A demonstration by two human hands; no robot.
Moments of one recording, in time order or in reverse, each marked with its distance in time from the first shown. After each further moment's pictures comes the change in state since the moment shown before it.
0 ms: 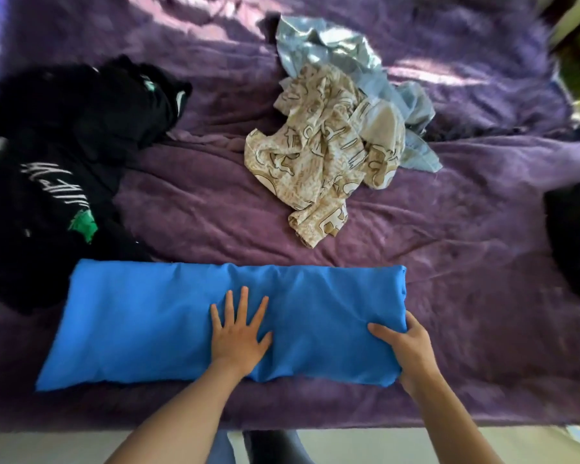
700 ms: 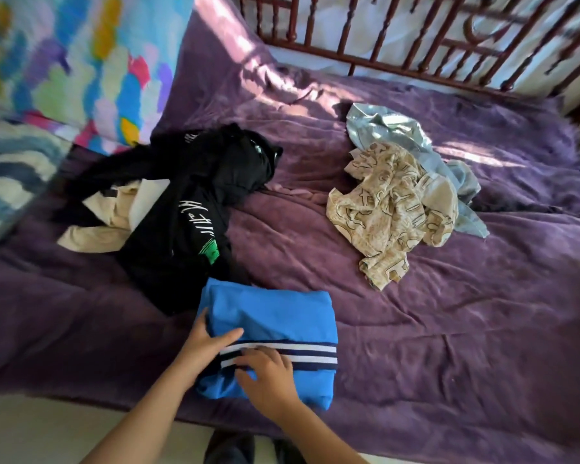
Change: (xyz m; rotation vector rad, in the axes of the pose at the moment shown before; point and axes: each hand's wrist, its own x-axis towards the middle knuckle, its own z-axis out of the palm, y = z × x) left_hand -0.094 -0.188 -0.108 -1.432 0.222 -0.444; right_hand -0.145 0.020 0.285 -0.987 -0.600 -0.551
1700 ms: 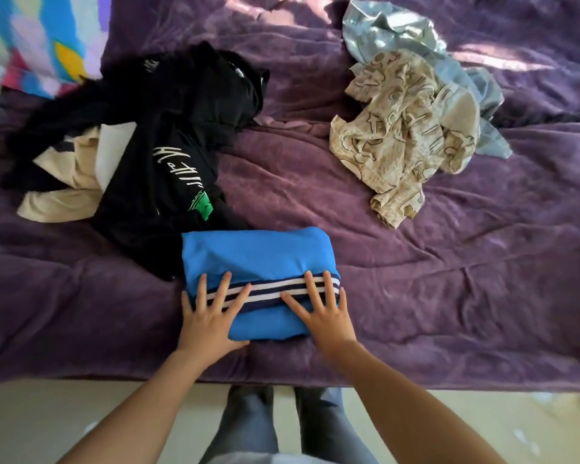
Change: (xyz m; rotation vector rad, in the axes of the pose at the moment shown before) left_hand 0.034 -0.075 -0.023 1.535 -0.116 0.663; right_hand 0.032 0.102 0.014 -0.776 0.159 -0.016
